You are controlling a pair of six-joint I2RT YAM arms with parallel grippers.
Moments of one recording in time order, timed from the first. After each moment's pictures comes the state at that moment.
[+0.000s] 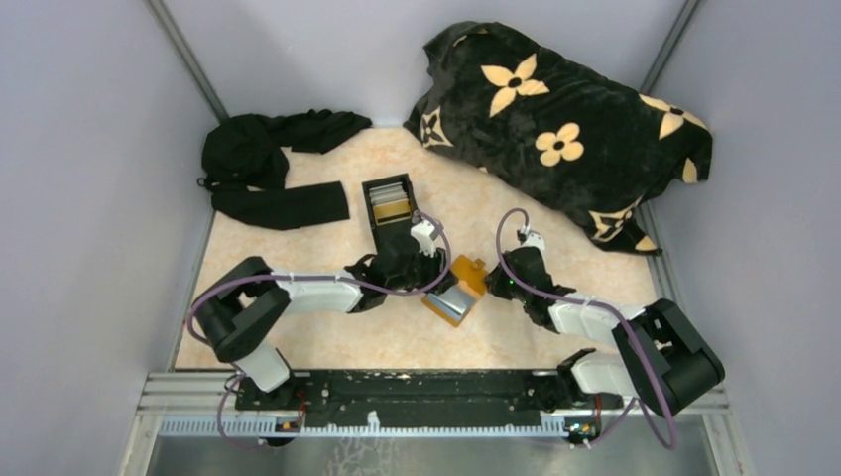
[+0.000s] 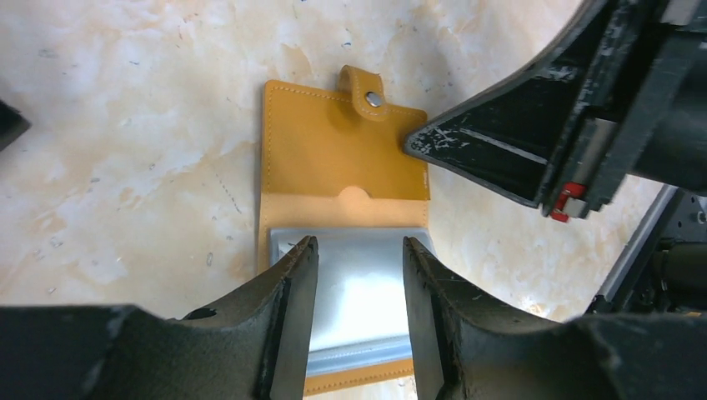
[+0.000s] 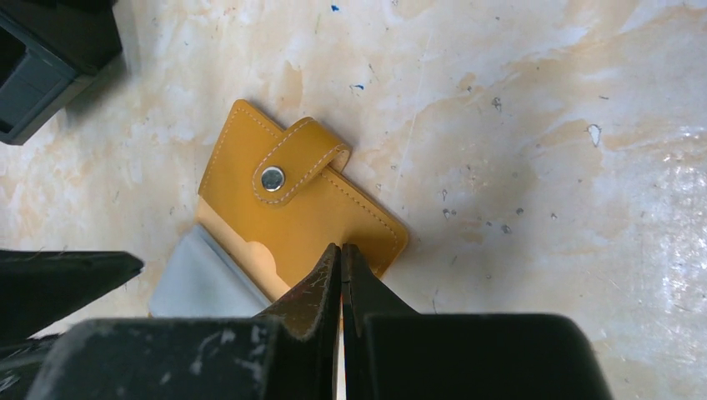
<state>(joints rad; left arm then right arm) -0.92 1.67 0.74 0.43 0.06 -0.50 0.52 1.24 0.30 0.26 0.08 0.75</state>
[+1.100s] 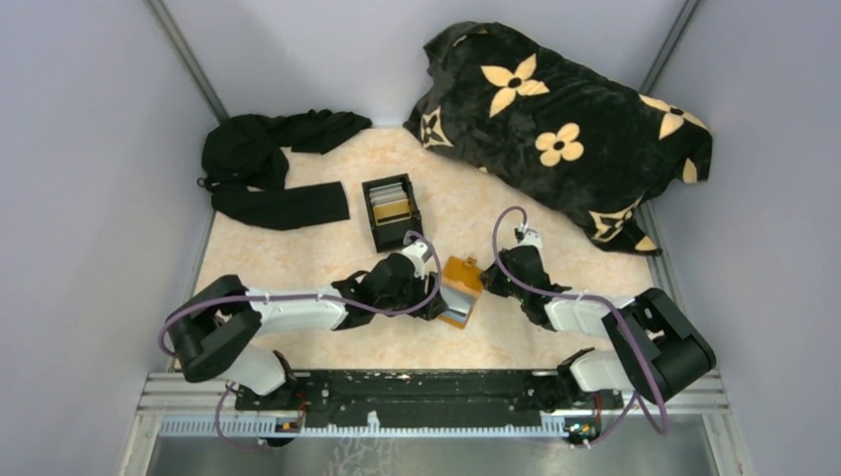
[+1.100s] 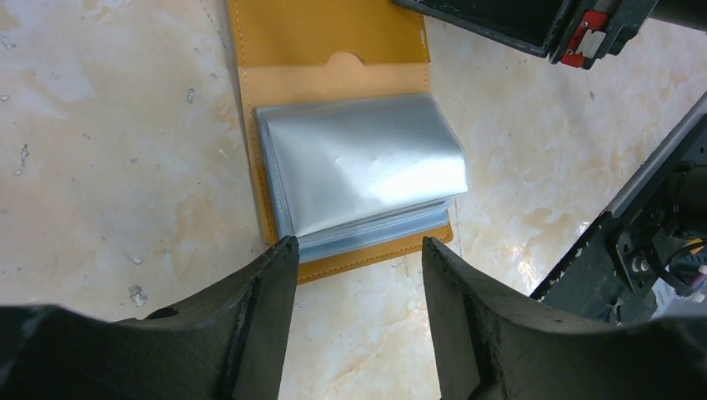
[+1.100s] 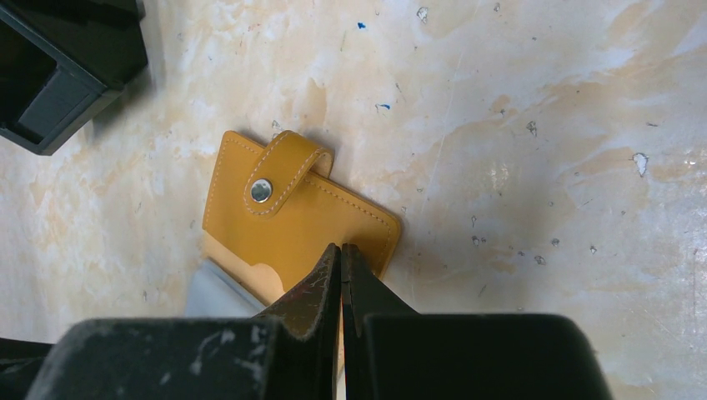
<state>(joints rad) -1.00 1.50 0.62 0.24 0.00 -0.58 0.52 1.31 0.30 0.38 0.05 0.77</state>
